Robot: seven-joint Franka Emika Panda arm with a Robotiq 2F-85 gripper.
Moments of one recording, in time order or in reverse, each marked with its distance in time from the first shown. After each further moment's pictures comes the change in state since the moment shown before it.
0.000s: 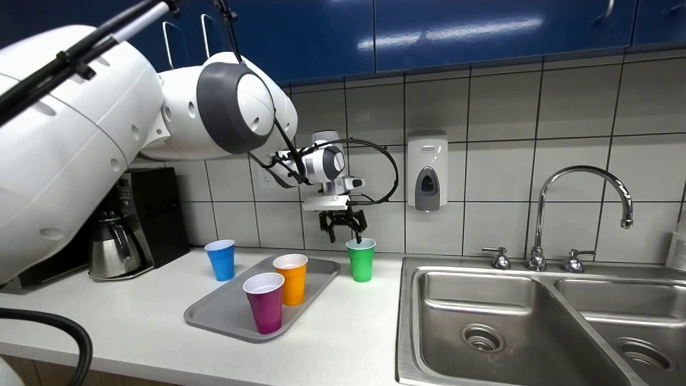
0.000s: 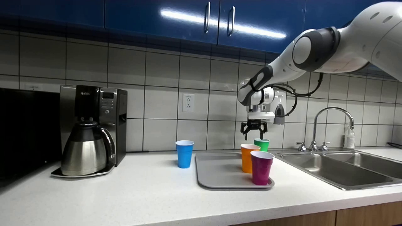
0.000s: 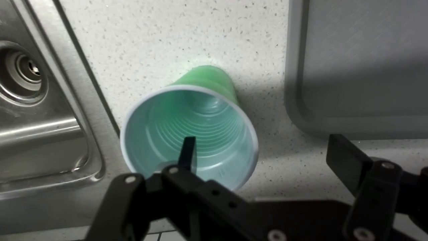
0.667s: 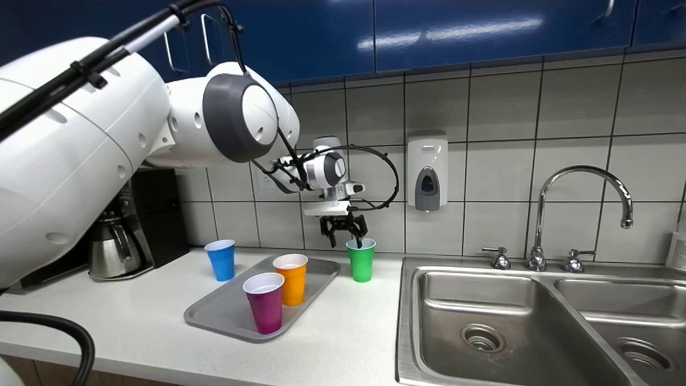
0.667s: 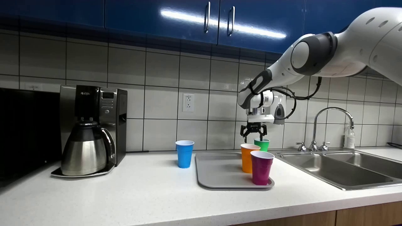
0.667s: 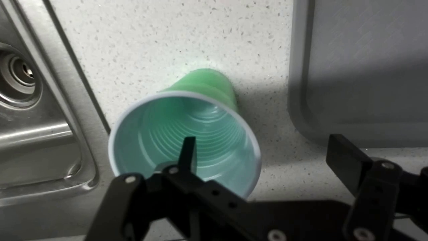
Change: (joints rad) arm -0.001 0.037 0.000 0.026 0.000 0.002 0.000
